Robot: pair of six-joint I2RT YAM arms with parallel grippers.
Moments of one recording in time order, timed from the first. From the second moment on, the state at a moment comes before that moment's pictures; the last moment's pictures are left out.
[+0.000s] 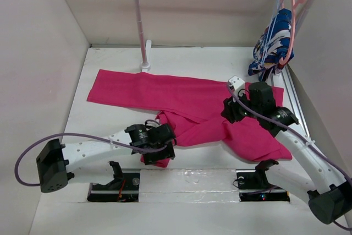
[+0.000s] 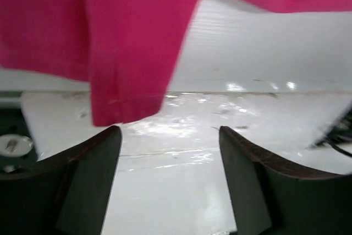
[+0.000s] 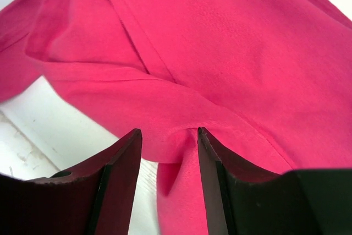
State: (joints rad) left arm -1.11 1.09 0.77 -0.91 -0.07 -1.31; right arm 0.43 0.95 0.89 -0.60 -0.27 -0.11
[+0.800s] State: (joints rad) left arm -1.06 1.29 0.87 -1.11 -0.40 -1.46; right arm 0.41 0.89 0.86 -0.65 -0.36 -0.15
